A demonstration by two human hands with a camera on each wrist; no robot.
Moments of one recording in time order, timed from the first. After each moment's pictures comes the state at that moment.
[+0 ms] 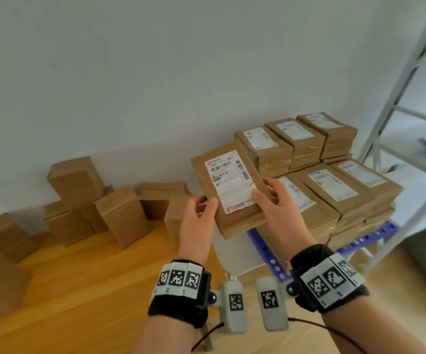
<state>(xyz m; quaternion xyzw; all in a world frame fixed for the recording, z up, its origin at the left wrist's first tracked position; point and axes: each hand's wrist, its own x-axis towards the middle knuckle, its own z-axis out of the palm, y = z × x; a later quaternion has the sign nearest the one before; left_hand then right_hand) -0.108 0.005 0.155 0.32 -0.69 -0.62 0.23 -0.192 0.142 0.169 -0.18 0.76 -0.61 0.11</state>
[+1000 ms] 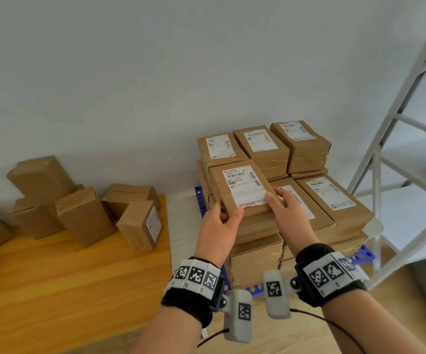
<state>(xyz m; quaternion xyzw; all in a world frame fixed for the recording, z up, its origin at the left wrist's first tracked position) -0.259 0.154 0.131 0.27 -0.77 -0.55 0.17 -0.368 0.266 0.139 -0.14 0.77 -0.60 0.16</state>
